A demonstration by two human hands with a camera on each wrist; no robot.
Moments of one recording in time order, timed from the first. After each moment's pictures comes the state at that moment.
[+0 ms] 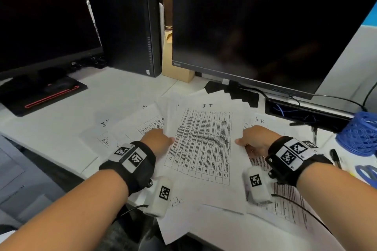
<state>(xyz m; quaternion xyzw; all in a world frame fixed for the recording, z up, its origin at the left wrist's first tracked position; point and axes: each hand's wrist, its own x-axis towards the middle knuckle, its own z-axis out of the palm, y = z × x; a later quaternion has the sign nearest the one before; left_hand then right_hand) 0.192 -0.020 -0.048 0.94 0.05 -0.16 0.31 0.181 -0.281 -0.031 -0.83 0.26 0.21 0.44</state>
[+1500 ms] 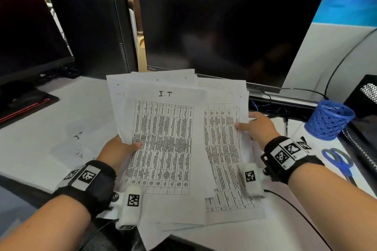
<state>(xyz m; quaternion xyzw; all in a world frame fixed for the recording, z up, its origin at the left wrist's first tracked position) 0.192 0.013 -0.070 0.77 0.11 -0.10 0.62 0.158 -0.339 -0.033 -0.80 0.27 -0.08 0.53</state>
